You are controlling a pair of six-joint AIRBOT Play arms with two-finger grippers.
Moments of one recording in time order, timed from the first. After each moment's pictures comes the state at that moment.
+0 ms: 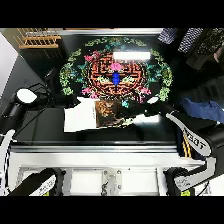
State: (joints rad) left arm -0.04 -1.10 0.95 0.92 -1.03 -1.34; right arm 0.29 -1.69 1.01 -0.37 0.89 1.02
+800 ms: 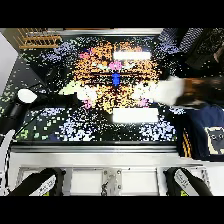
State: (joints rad) left arm -0.05 -1.10 0.95 0.92 -1.02 -1.36; right arm -0.56 -0.97 1.10 -1.19 1.14 1.53
